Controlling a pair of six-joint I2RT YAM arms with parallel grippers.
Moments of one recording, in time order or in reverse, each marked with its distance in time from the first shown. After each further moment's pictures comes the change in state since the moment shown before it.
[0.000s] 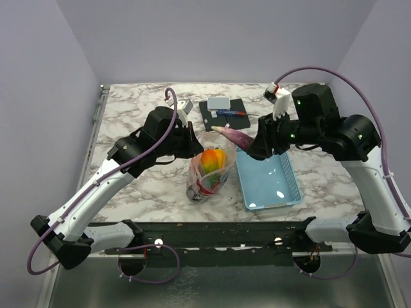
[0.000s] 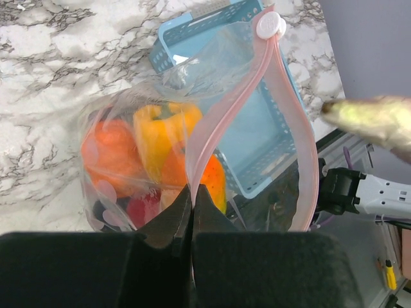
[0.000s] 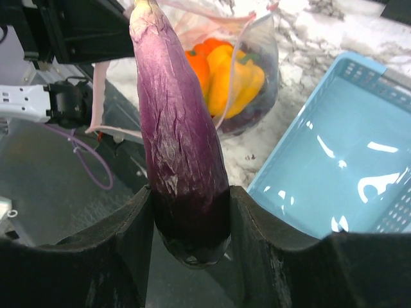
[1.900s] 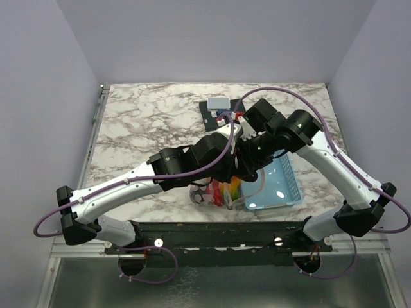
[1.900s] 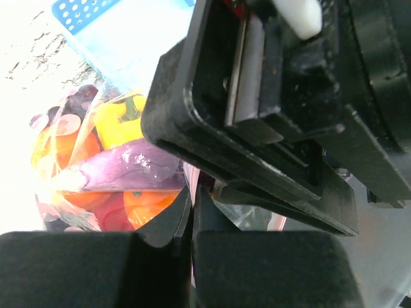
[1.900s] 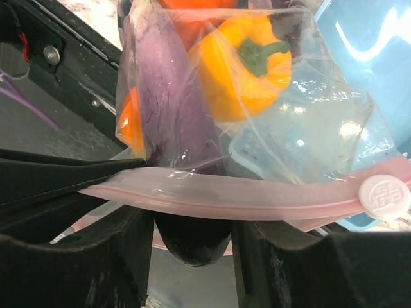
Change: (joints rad) left arm -0.451 0.191 0.116 0.014 -0.286 -0.008; right arm 0.130 0.181 -0.125 -0.164 0.080 0.044
